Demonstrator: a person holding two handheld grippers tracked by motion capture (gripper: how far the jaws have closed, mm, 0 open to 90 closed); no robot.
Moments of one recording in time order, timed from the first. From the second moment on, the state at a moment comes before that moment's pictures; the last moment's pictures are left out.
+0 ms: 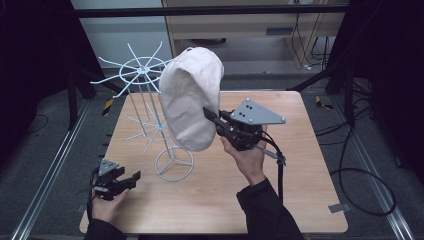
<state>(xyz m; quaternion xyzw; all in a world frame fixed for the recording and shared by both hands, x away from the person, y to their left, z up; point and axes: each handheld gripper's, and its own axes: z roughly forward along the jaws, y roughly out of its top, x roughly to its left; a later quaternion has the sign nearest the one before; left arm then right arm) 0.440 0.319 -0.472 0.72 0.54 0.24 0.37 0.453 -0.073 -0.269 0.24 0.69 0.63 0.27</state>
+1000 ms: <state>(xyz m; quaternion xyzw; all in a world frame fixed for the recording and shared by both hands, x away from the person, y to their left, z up) 0.440 0.319 -0.472 0.72 0.54 0.23 0.37 0.468 -0.059 -0.287 0.26 0.71 0.60 0.27</state>
